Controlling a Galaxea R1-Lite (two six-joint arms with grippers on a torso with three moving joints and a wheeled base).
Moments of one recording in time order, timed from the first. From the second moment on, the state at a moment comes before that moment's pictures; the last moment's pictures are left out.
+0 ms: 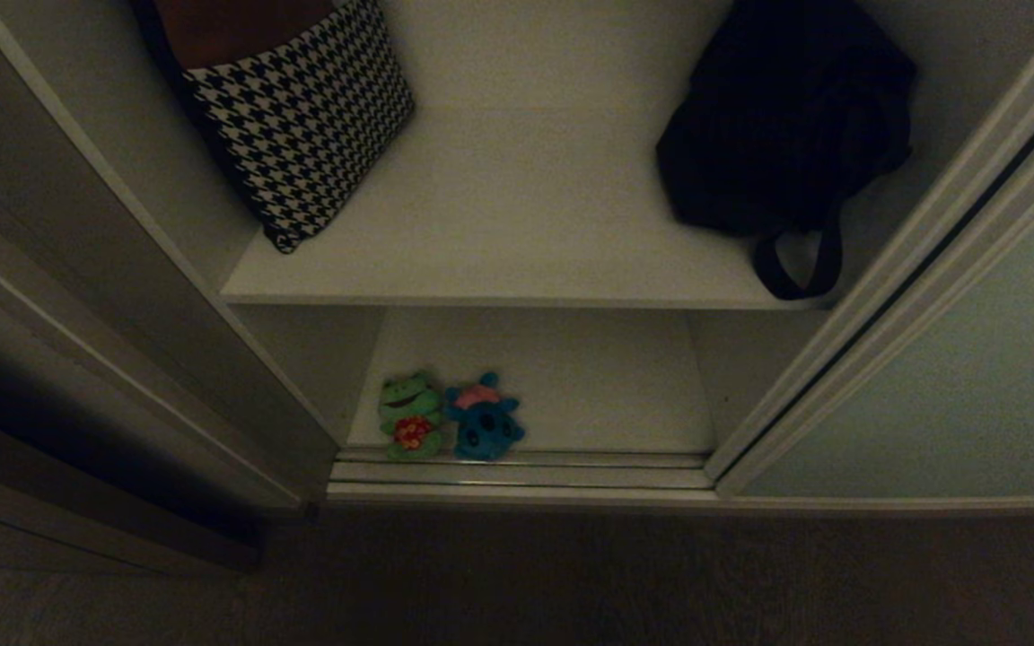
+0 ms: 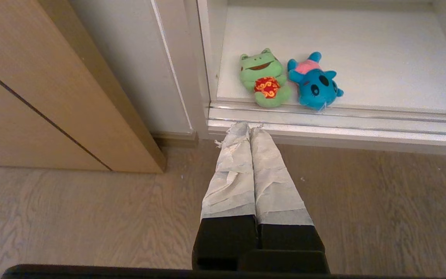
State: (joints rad) left arm 0.02 0.00 0.00 0.00 0.00 0.01; right arm 0.00 0.00 0.00 0.00 0.03 -0.04
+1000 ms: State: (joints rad) left arm 0.02 0.00 0.00 0.00 0.00 0.01; right arm 0.00 0.00 0.00 0.00 0.00 0.00
